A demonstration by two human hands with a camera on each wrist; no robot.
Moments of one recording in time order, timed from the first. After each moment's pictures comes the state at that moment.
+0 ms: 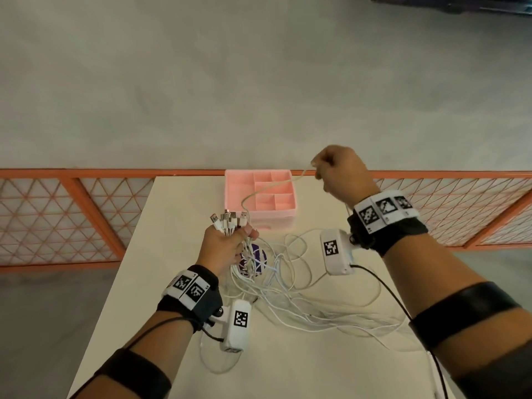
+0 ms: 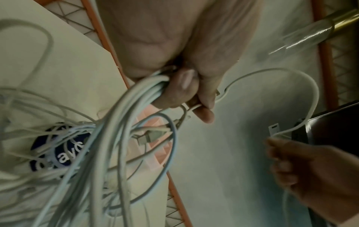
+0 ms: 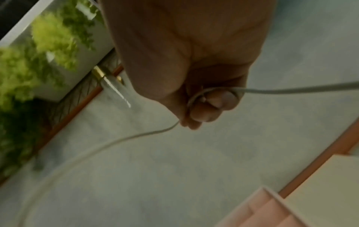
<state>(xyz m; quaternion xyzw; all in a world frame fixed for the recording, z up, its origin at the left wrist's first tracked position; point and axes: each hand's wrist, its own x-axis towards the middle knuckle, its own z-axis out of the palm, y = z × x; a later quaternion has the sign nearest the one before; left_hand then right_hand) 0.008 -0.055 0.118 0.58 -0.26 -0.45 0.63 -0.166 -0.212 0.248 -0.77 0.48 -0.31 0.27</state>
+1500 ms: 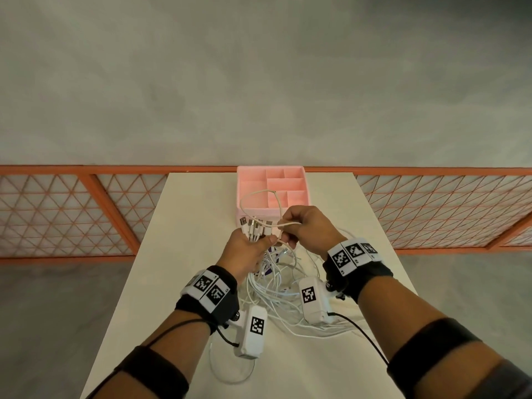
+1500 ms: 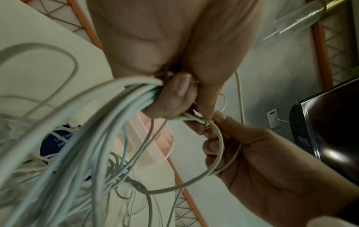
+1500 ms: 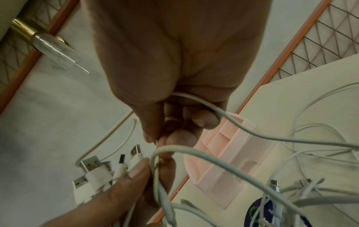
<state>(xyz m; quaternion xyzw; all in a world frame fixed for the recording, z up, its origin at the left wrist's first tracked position) 0.002 -0.064 0.096 0.60 -0.30 -0.48 0.56 -0.135 -0.165 0.141 -0.73 0.38 -0.20 0.53</state>
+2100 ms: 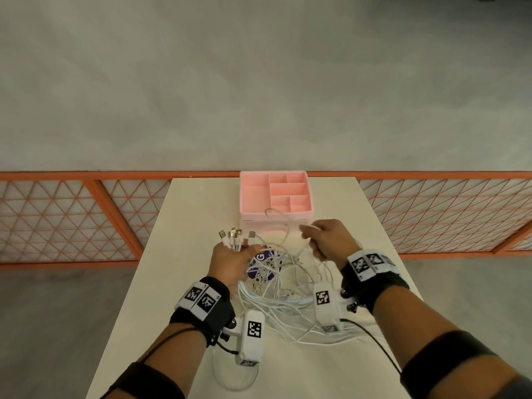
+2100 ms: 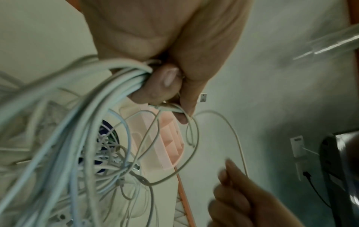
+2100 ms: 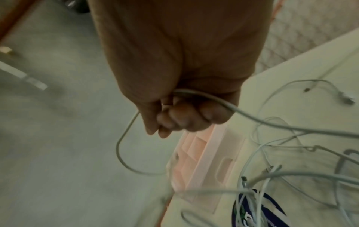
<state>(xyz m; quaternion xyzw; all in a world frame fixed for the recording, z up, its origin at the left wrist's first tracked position) 0.020 -0.053 0.077 0.64 -0.17 -0.44 0.61 -0.159 -0.175 0.125 -0.63 0.48 -0.22 0.57</state>
